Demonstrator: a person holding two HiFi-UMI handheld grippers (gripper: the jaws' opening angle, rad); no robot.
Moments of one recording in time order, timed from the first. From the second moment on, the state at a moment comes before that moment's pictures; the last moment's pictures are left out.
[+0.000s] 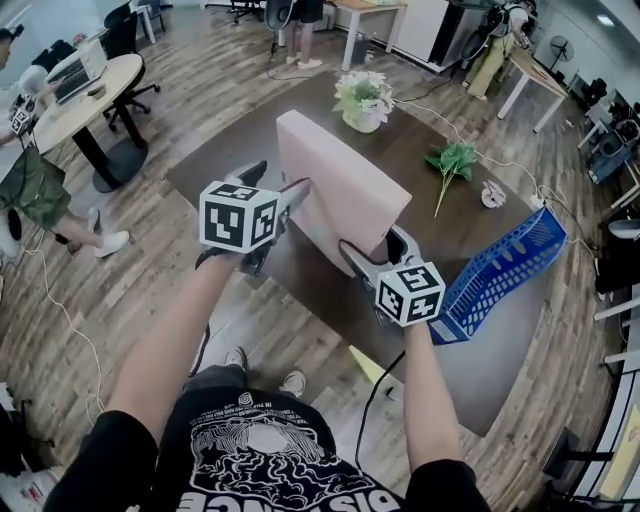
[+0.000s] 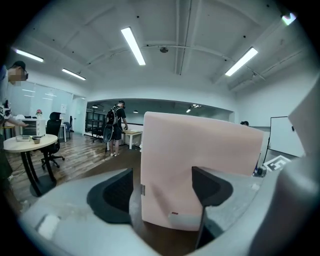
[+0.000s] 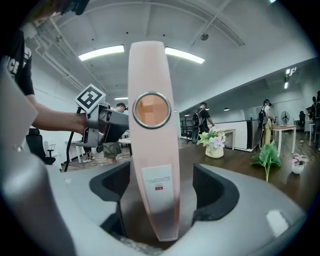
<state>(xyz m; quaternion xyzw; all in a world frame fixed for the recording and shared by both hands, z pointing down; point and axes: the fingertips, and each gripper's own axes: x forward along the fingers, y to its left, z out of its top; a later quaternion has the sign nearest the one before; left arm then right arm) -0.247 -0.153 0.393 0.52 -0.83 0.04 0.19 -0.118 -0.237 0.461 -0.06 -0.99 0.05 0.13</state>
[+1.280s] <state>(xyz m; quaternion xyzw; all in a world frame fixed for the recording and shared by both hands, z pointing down) -0.252 -0.148 0.404 0.49 -0.85 0.07 0.19 -0.160 -0.227 0.485 -0.11 -0.99 0.01 0.10</state>
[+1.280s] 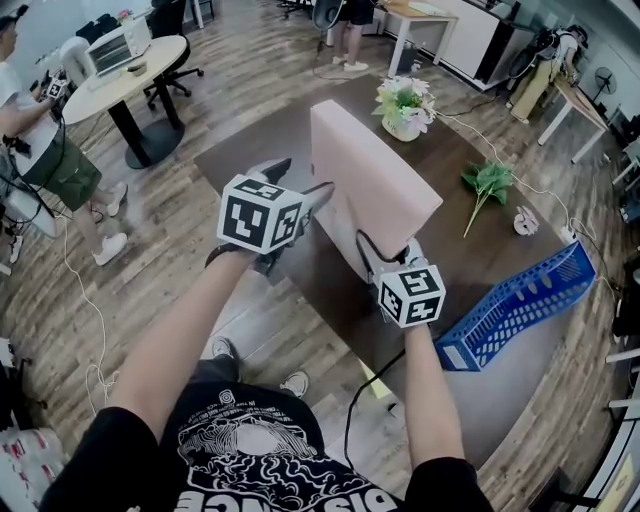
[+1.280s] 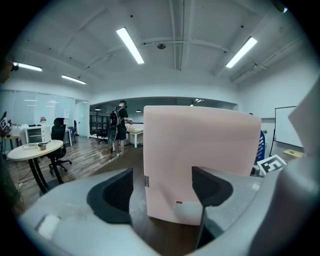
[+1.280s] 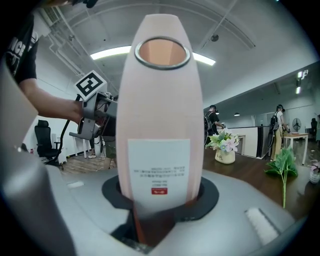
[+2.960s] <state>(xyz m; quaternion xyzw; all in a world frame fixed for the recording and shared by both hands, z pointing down) -0.161 -0.291 0.430 0.68 -0.70 0.07 0.21 -0.040 -0.324 0.470 0.23 -0.97 0.02 0.08</state>
